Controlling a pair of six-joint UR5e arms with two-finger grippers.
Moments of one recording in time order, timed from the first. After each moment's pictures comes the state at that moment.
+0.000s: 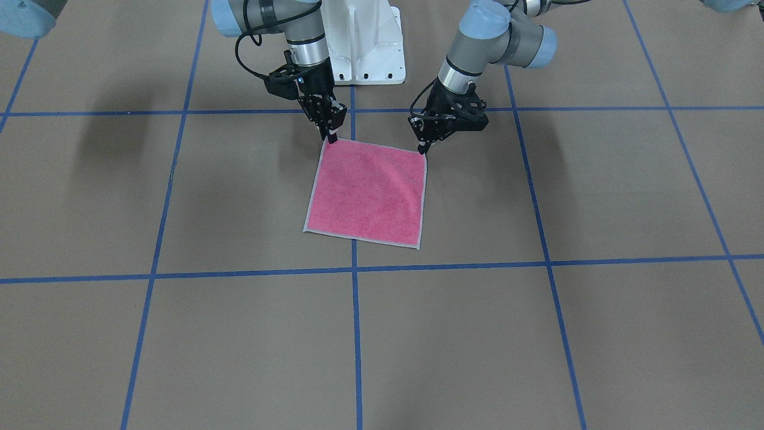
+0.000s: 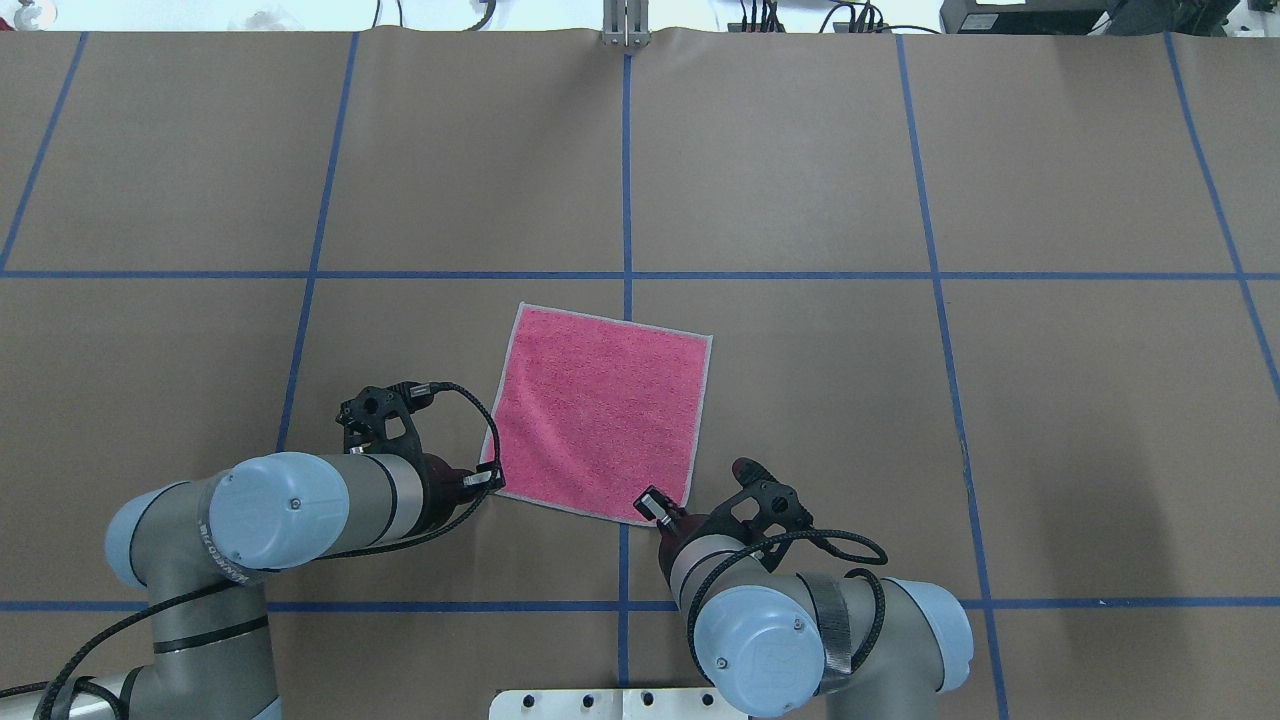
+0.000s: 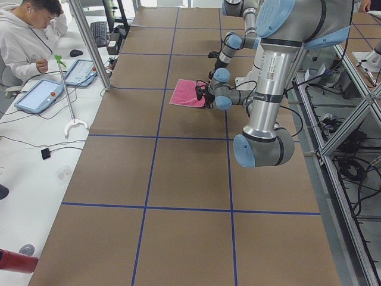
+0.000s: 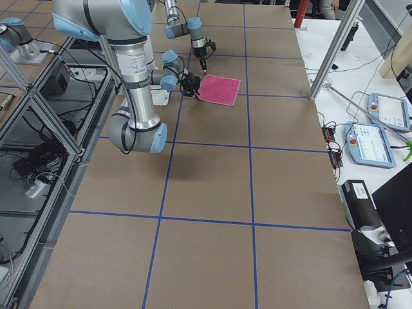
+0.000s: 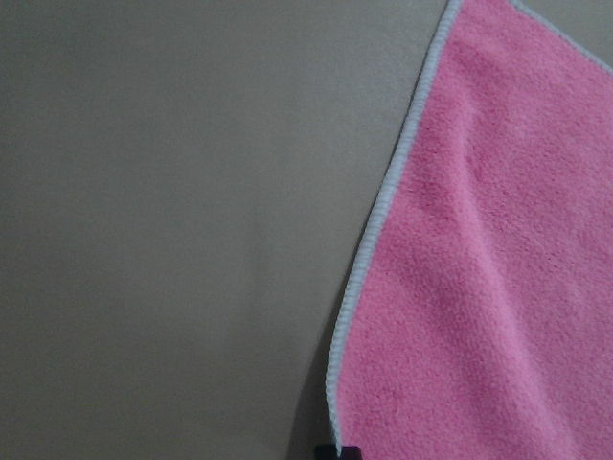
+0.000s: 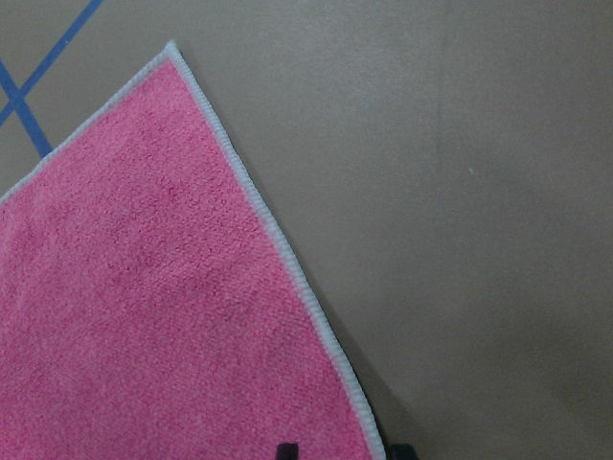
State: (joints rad) left arm -0.31 -1.86 -1.83 -2.11 -1.59 -1.64; right arm 0.11 -1.11 1.81 -1.33 1.22 2.24
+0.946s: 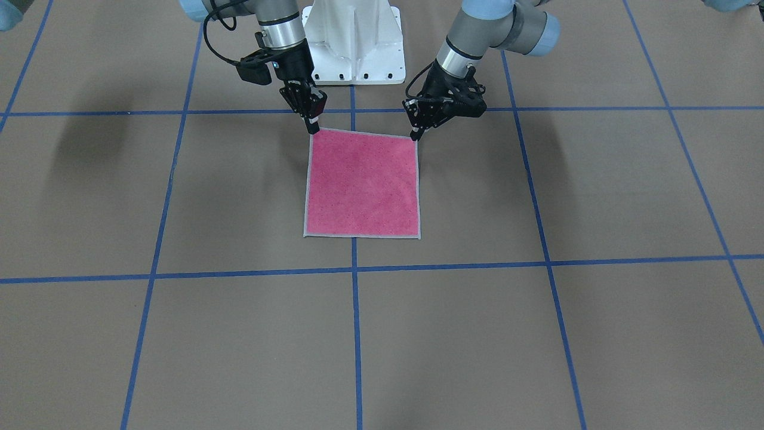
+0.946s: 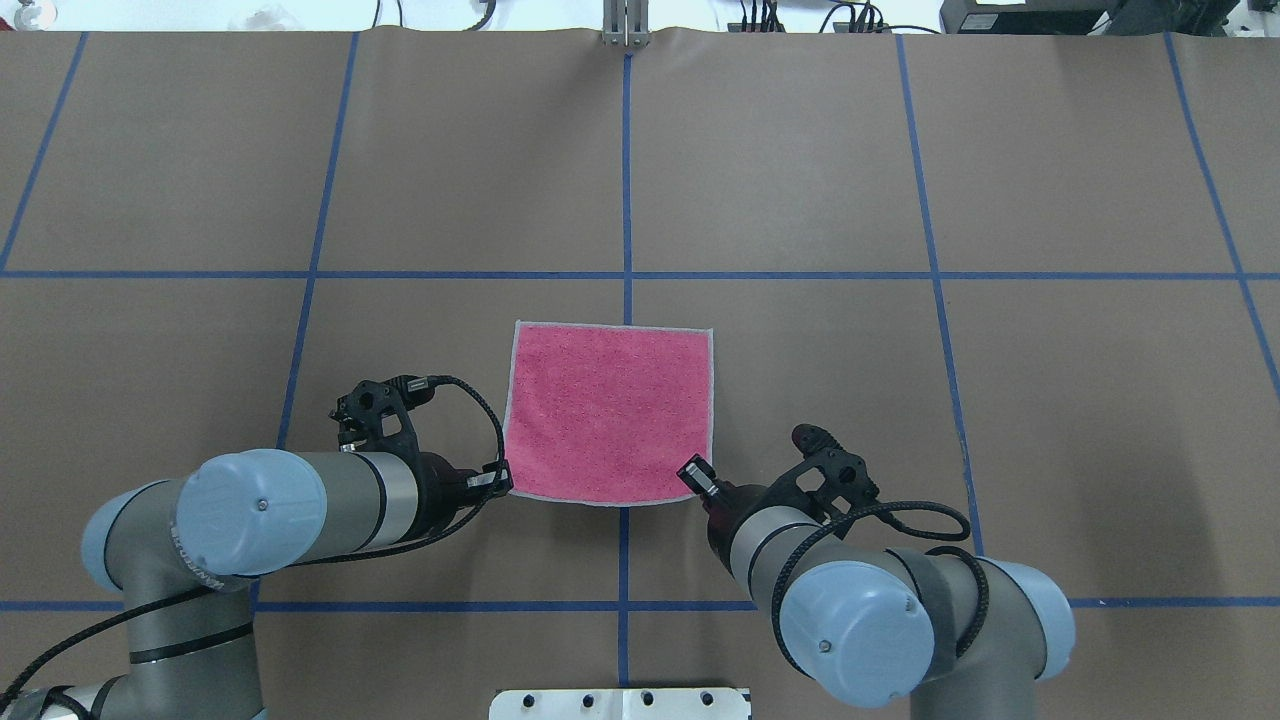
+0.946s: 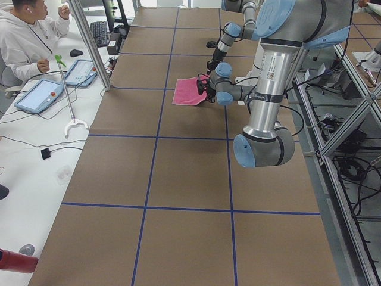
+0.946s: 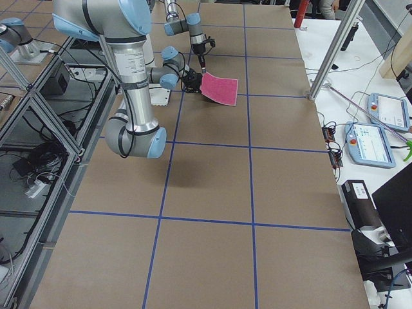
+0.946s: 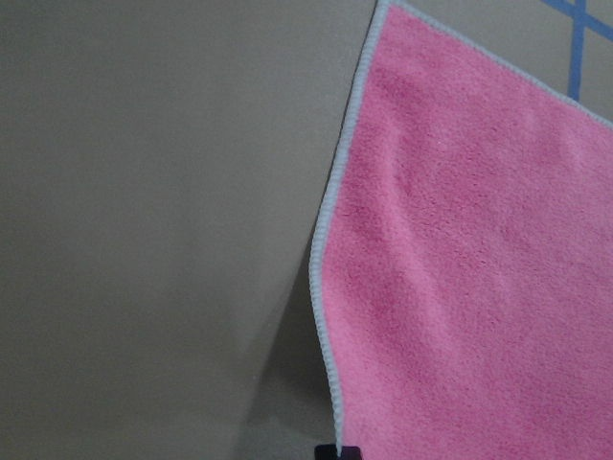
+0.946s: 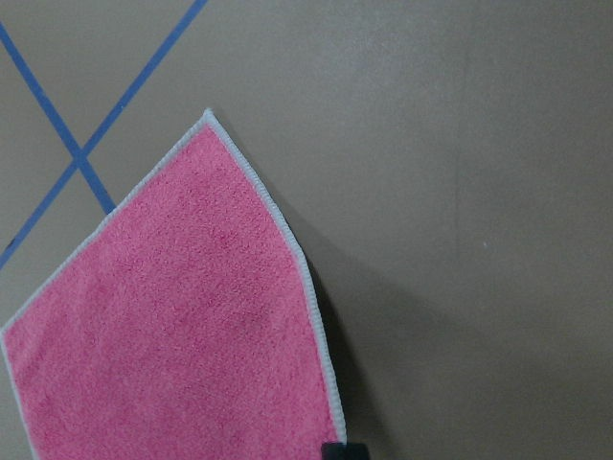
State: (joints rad) left arm -0.31 -1.85 -1.93 -2.10 -1.62 -1.64; right arm 0.15 -1.22 2.01 -1.34 1.22 2.22
